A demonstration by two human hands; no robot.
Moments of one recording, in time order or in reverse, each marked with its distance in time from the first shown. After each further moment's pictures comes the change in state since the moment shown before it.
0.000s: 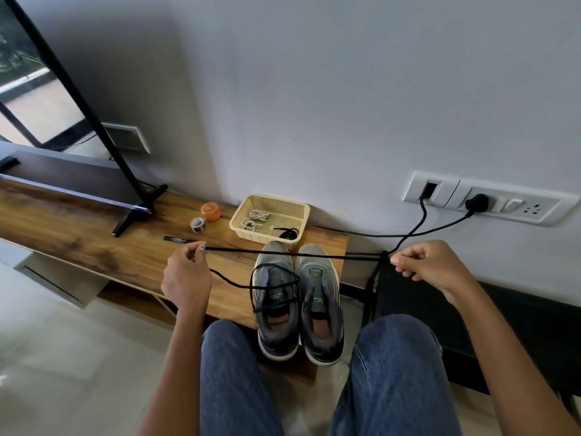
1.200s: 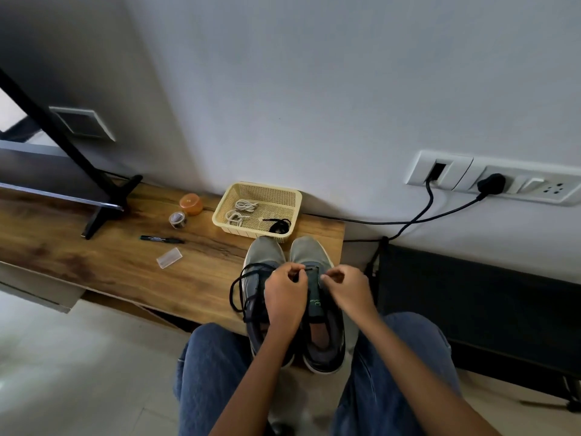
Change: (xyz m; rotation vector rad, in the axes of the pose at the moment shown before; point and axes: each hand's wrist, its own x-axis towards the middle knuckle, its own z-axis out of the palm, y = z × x) left_hand -0.087 0.018 0.136 -0.033 -0.501 0.151; right_hand 0.050 0.046 0.152 -0.061 0.060 -0.012
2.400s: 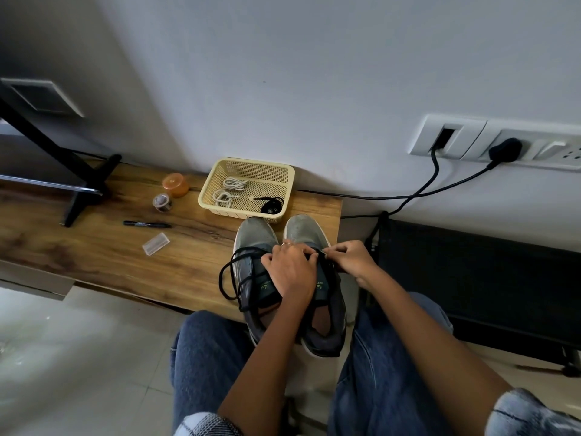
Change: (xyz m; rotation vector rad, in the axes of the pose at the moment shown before) left_hand 0.027 -0.005 0.049 0.651 -0.011 0.099; right_hand 0.058 0.038 0.005 0.341 -0.217 0.288
